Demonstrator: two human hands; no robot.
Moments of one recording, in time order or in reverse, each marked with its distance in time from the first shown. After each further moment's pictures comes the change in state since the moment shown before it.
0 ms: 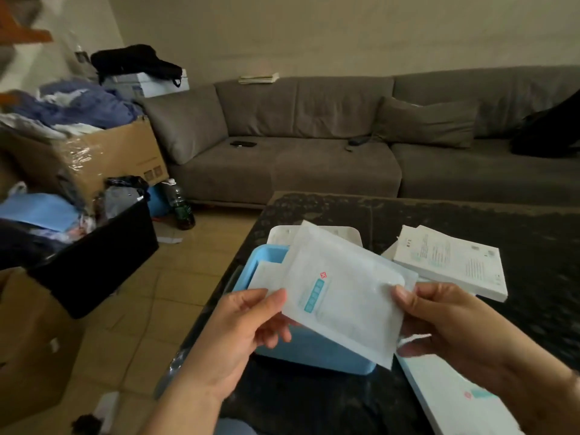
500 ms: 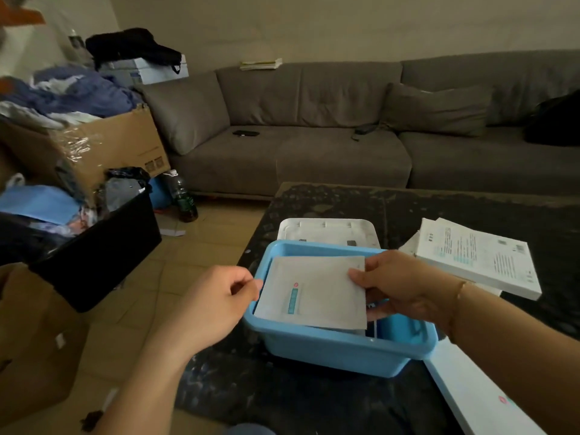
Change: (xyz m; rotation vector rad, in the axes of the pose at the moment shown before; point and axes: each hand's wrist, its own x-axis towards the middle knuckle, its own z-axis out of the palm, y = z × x) left_hand 0.039 0.016 -0.067 1.089 0.164 0.069; right_hand 0.087 -0.024 0.058 -0.277 -0.016 0.154
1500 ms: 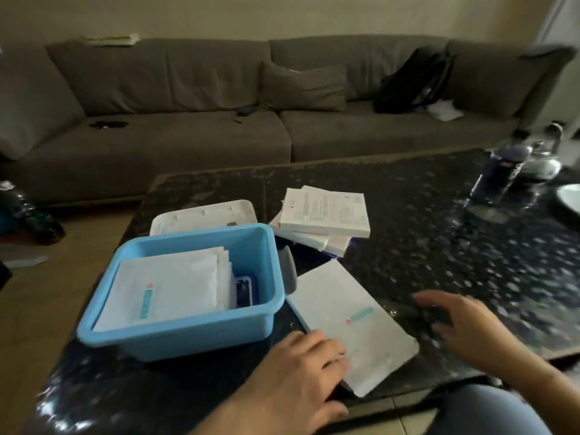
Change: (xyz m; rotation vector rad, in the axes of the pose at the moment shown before) left_hand -0.057 0.096 0.198 0.386 -0.229 1.283; right_hand -0.119 0.227 -0.158 -0.732 0.562 0.042
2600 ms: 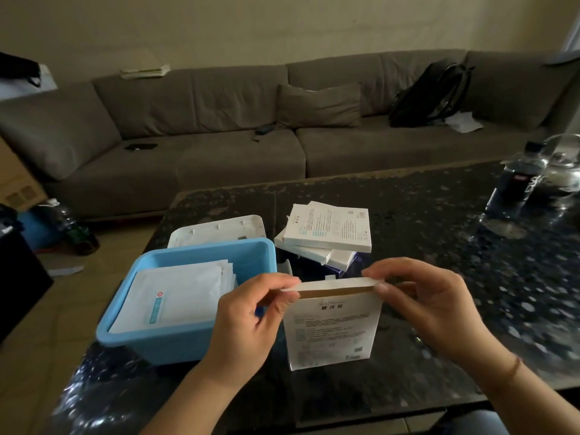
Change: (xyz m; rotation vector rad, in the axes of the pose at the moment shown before) left_hand 0.014 -0.020 -0.053 -0.550 0.733 -0.463; right_hand -0.004 -0.056 -0.022 0.869 0.293 -0.730
